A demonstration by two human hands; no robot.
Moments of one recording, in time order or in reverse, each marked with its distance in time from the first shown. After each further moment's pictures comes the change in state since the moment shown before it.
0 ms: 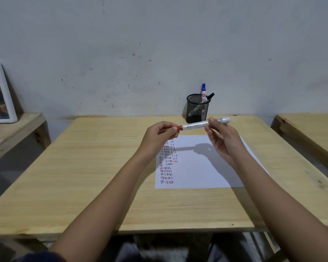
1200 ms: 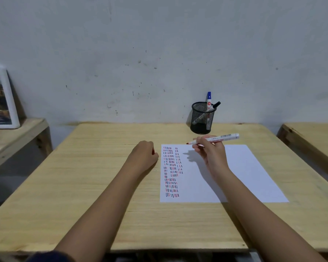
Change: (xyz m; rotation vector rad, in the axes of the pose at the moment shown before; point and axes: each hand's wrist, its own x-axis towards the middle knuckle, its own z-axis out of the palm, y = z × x) left_hand 0.017 -0.028 -0.051 1.169 0.007 -0.173; right_hand 0.019 0.049 0.023 -0.118 0.124 -0.084
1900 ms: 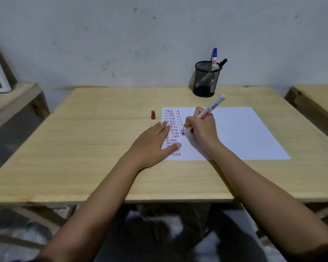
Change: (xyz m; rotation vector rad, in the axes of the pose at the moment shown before) left_hand -0.074 0.000 0.028 0.060 -0.146 0.326; right_hand -0.042 0.020 0.017 -0.375 -0.071 -0.019
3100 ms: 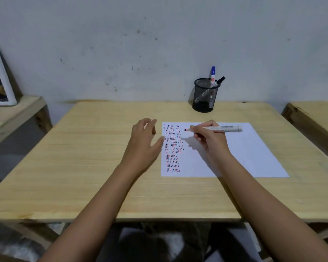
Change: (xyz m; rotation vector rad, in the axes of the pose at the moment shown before) left_hand 0.014 -0.016 -0.012 -0.301 0.442 -0.100; right_hand 0.011 -0.005 -0.023 0.290 0.004 0.033
